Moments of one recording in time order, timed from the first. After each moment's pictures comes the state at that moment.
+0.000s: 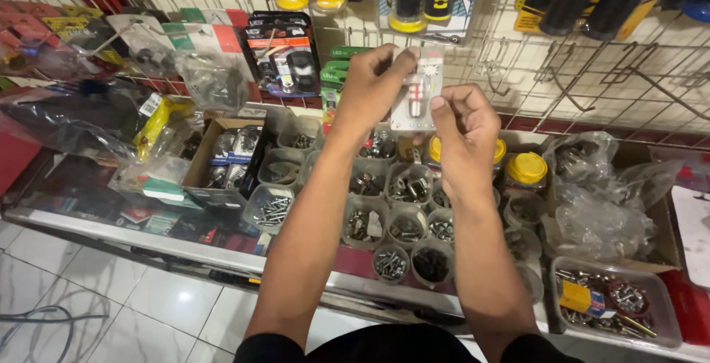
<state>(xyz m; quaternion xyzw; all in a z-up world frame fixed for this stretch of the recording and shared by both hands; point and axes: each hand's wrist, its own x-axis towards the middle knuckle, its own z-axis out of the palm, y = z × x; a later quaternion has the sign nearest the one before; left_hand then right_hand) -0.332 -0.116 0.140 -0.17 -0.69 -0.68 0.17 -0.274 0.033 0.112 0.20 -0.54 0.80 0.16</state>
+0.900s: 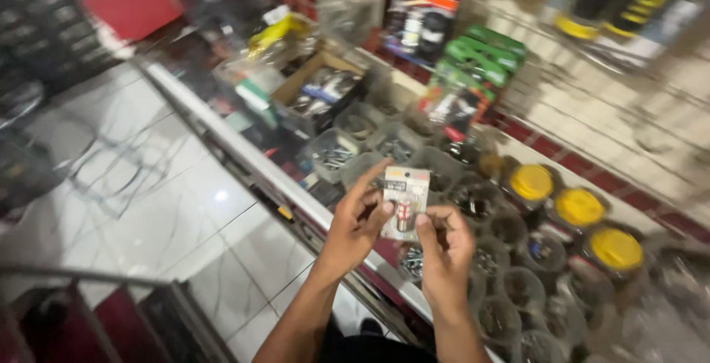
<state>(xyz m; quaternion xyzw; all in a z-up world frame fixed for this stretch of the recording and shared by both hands) -0.117 -0.136 0.002 0.04 -0.63 -0.74 0.24 -0.177 0.005 -0.007 0.19 -0.55 0.80 -0.11</state>
